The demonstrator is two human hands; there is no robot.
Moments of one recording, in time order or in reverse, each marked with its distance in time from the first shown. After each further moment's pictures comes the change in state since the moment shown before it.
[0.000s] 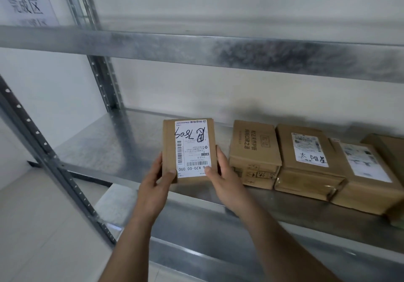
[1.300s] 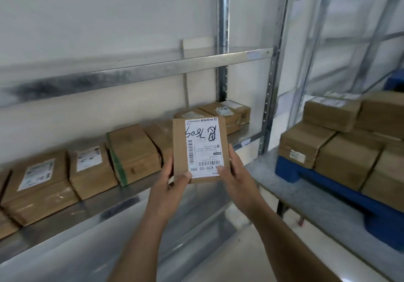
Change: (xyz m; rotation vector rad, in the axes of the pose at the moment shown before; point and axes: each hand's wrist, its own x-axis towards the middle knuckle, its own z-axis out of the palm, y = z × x) left_hand -0.374 0.122 0.432 -0.042 -0.896 0.297; right_hand -0.499 0.099 -0.363 0.017 0.954 -0.059
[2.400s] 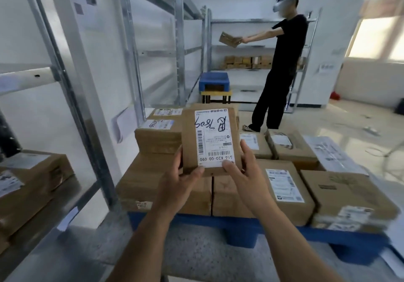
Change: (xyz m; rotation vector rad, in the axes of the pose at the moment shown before) left_hand 0.112 0.093 0.434 -0.240 -0.889 0.314; right_hand -0.006 0.054 -0.369 -0.321 0.941 0.165
